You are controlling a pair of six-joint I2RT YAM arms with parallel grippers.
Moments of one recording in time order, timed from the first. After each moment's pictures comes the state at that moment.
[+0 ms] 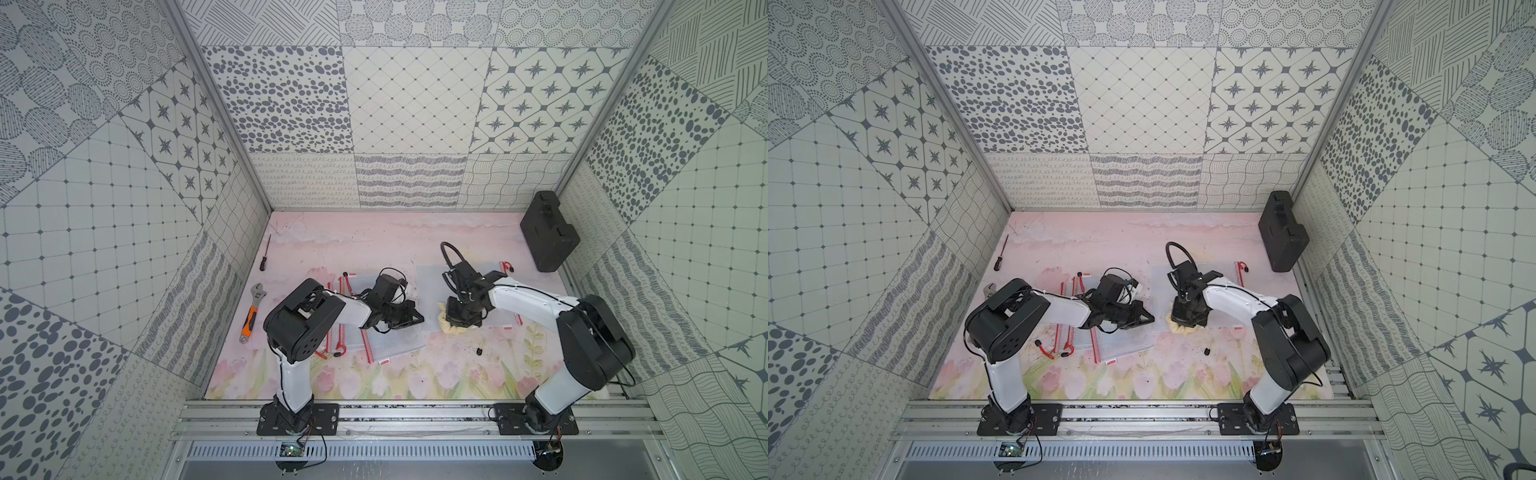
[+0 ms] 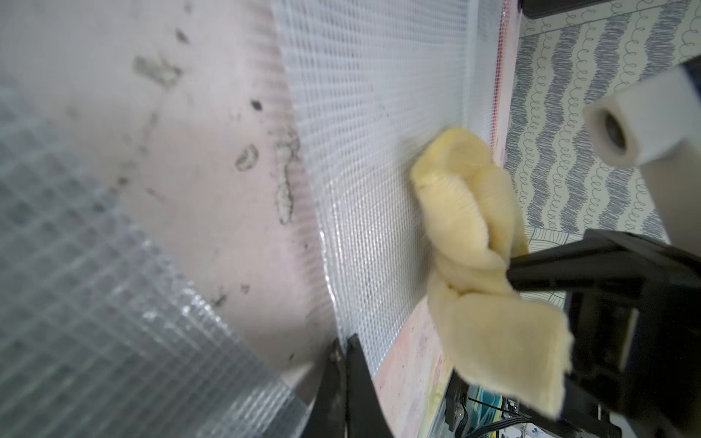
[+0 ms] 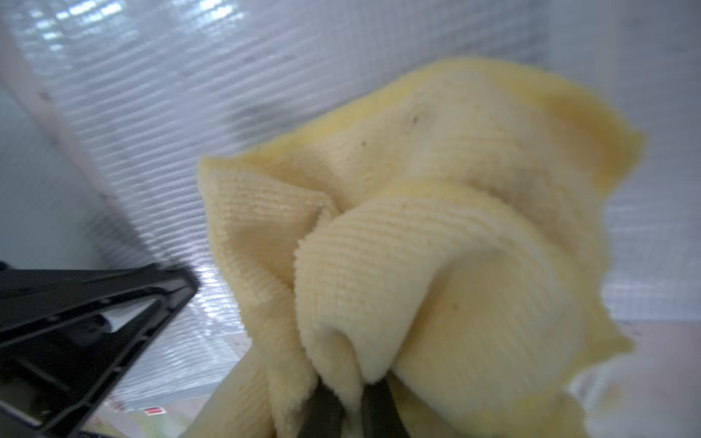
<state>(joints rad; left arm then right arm) -0.68 1.90 0.79 0.26 0.62 -0.81 0.62 1.70 1.05 -0.70 -0.18 0.77</state>
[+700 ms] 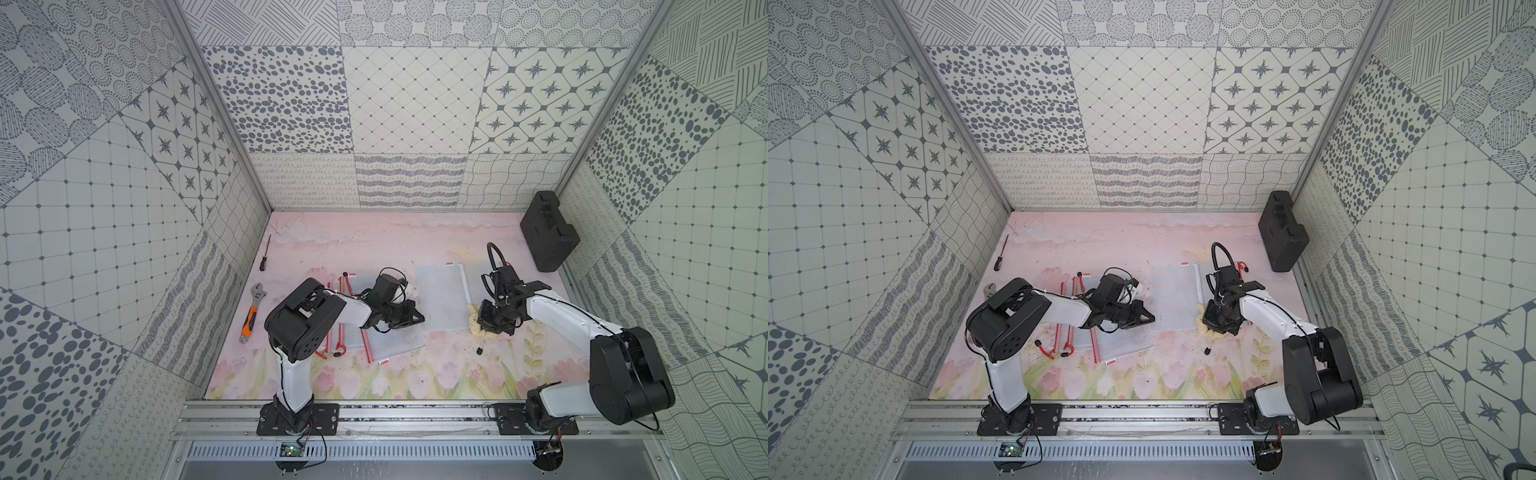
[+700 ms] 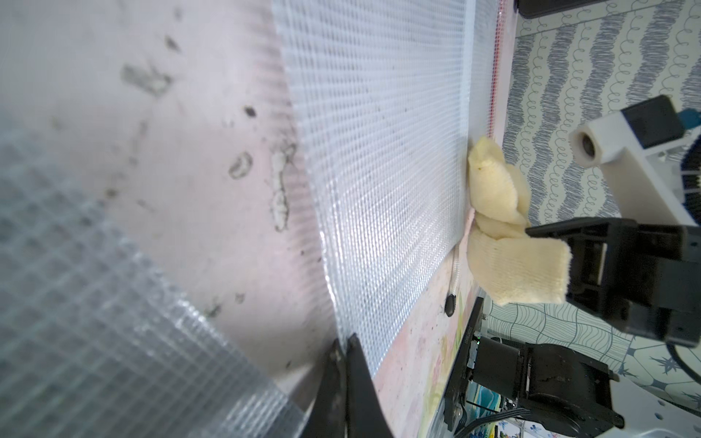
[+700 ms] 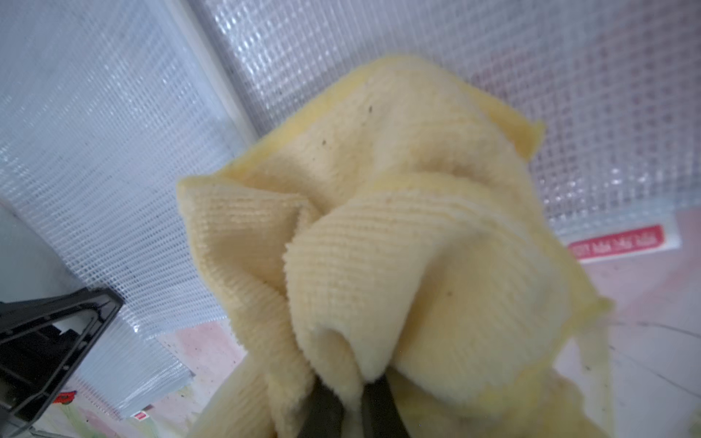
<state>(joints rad) -0.67 1.90 0.81 0.25 0.63 -0.81 0.27 1.38 0.80 -0.81 -0.20 0.66</state>
